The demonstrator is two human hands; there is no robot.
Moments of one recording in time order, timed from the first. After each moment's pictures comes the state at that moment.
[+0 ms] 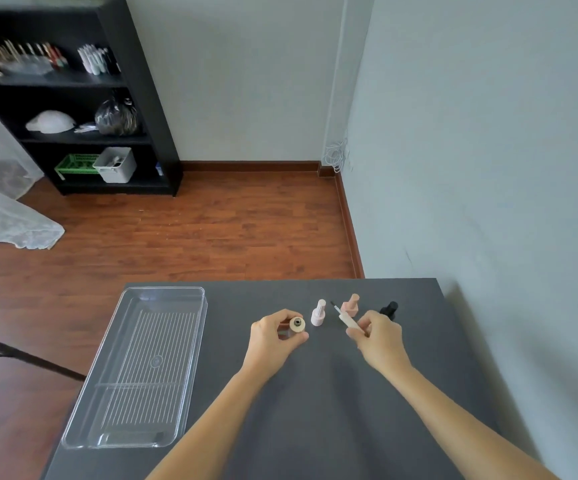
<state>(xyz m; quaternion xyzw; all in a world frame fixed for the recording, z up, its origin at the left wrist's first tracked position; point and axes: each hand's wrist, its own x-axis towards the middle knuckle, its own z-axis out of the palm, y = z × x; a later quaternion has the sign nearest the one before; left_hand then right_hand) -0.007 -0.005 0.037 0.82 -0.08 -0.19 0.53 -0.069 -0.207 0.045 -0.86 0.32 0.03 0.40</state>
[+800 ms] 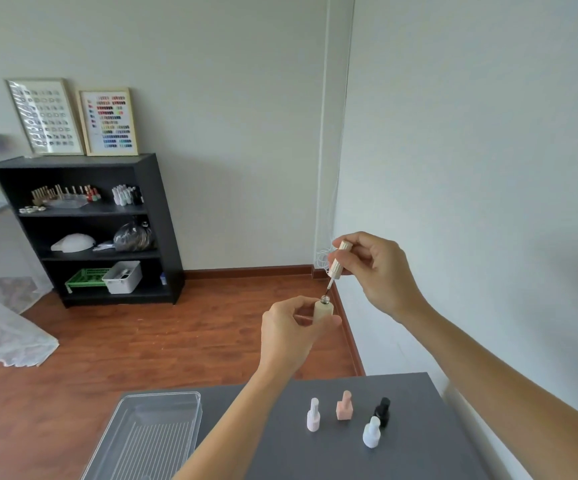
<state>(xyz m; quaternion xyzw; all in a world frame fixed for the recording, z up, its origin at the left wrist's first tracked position) 0.017 -0.064 0.234 0.77 -0.16 -0.02 0.62 -0.014 -0.219 0.313 -0.81 -0.04 -0.28 0.51</state>
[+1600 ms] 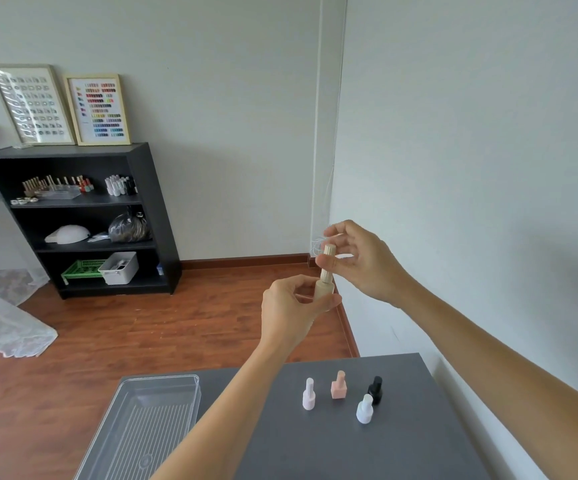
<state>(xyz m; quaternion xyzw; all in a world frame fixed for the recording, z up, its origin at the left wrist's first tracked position) 0.007 -0.071 0.248 0.79 -0.16 -0.02 0.60 -0.020 -0.225 0.308 -0.87 -0.03 -0.16 0.47</state>
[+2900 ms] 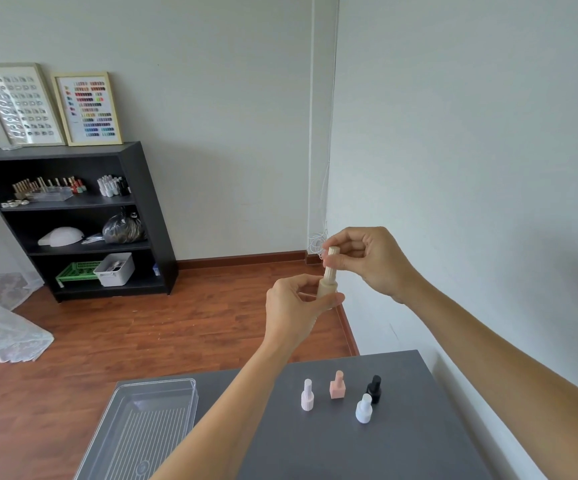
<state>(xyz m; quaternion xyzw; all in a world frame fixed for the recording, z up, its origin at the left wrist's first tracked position) 0.015 -0.085 0.246 0.77 -0.16 -0.05 0.61 -0.016 -0.242 0.306 -0.83 -0.04 -0.17 0.54</state>
